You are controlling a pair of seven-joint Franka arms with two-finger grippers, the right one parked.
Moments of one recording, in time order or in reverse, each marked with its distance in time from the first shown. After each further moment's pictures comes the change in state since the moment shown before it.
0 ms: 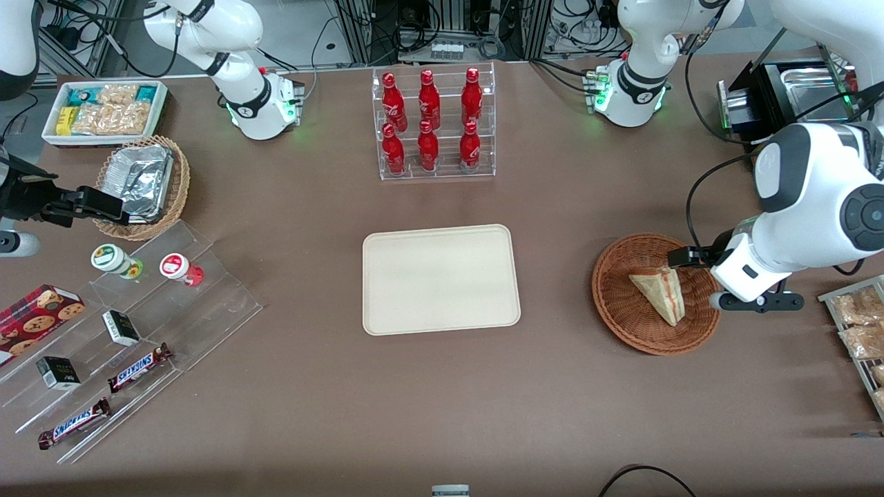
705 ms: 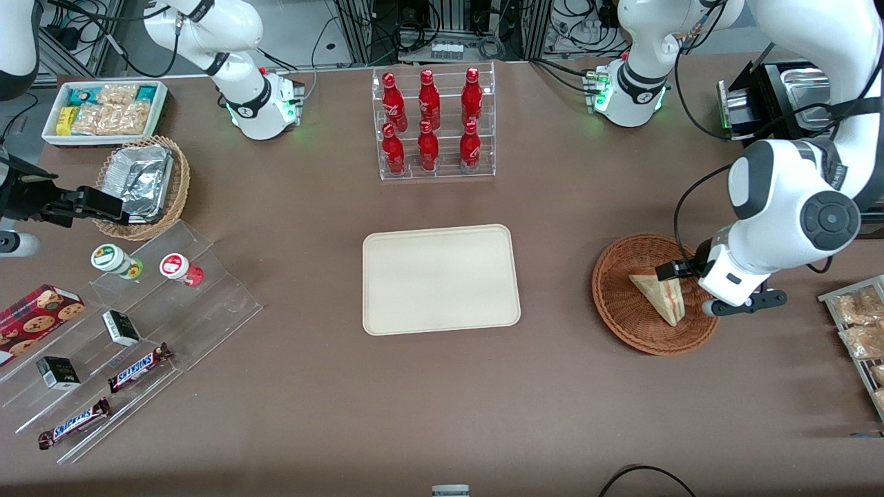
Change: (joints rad) arm 0.002 -0.039 0.001 -0.225 -0.001 0.270 -0.172
